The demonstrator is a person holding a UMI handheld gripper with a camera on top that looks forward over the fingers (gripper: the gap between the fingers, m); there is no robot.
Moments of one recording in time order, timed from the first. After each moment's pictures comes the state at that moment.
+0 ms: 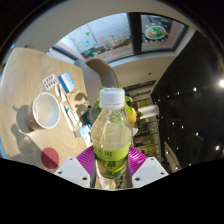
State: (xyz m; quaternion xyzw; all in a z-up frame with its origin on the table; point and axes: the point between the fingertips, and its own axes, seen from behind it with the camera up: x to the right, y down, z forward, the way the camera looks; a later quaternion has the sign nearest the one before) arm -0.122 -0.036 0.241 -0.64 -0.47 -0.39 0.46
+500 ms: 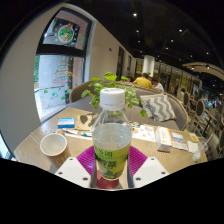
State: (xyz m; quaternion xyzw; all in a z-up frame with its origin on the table) arm -0.102 -0.046 0.134 -0.84 -0.13 0.03 0.53
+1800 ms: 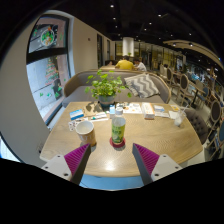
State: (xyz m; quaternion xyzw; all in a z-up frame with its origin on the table) arm -0.119 -0.256 0.220 -0.90 -0.01 0.01 0.44
